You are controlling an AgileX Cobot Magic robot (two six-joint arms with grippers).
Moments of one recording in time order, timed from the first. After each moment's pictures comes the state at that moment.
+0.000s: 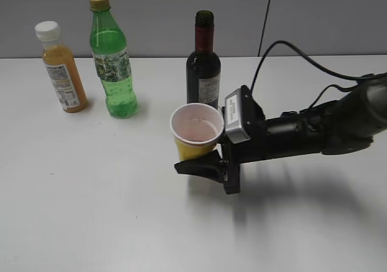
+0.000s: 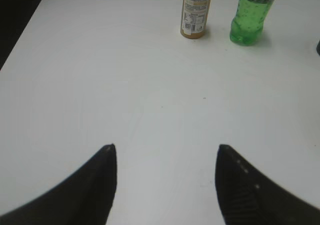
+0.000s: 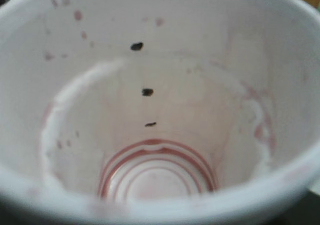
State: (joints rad) left arm 0.04 -0.01 -0.47 -0.15 1.09 0.15; right arm 0.36 2.16 -0.91 -1.33 -1.15 0.37
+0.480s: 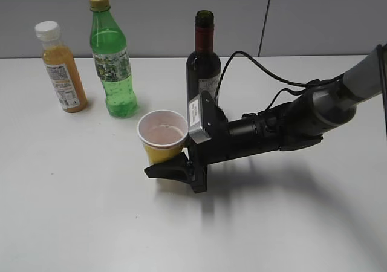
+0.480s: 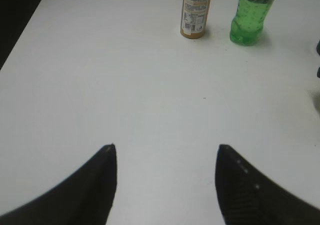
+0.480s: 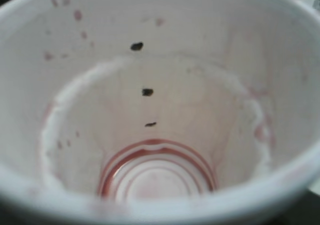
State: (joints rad) left arm 0.04 -0.01 -0.47 -0.15 1.09 0.15; right arm 0.48 2.32 -1.12 -1.36 -1.14 0.49
